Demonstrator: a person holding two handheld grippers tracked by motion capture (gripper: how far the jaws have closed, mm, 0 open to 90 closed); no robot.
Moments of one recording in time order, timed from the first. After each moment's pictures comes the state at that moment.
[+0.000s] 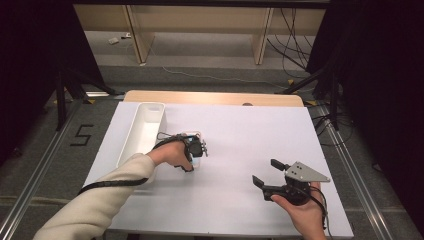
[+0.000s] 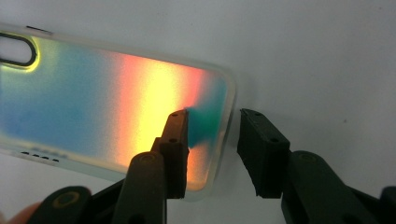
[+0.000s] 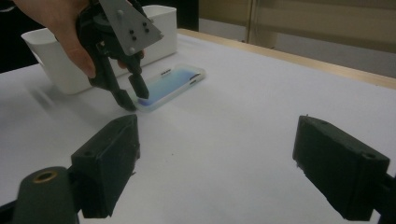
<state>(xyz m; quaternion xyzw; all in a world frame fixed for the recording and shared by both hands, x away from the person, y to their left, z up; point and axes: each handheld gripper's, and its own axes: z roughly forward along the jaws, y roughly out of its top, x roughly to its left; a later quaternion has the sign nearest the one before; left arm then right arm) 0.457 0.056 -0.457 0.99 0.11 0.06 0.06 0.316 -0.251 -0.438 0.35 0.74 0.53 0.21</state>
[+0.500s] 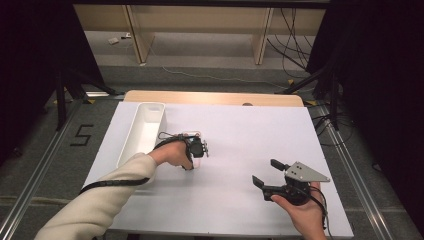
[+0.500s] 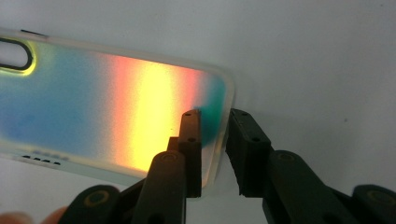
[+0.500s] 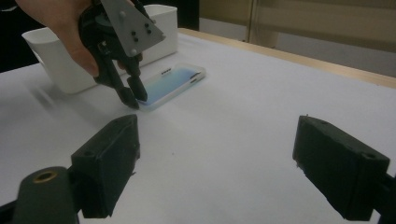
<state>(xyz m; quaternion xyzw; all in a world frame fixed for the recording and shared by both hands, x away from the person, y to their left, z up) 0.456 0.053 -0.457 0.99 0.10 0.06 0.06 0.315 -0.252 -0.437 0.35 0.75 0.52 0.21</state>
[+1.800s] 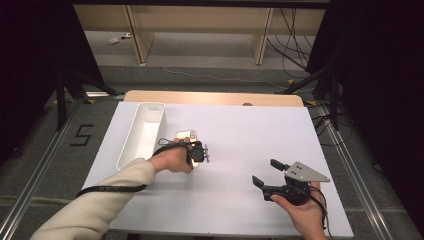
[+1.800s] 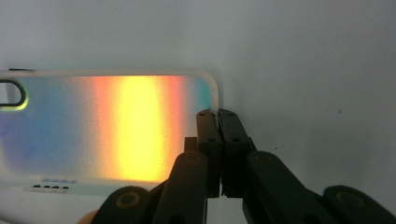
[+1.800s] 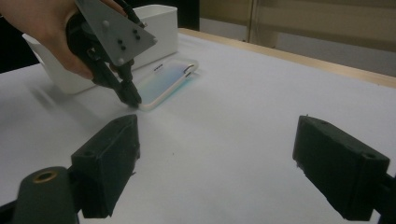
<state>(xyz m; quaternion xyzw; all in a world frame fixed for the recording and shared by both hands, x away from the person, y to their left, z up) 0.440 0.050 -0.458 0.99 0.07 0.11 0.05 0.315 -0.252 -0.437 0.35 0.75 0.52 0.22</state>
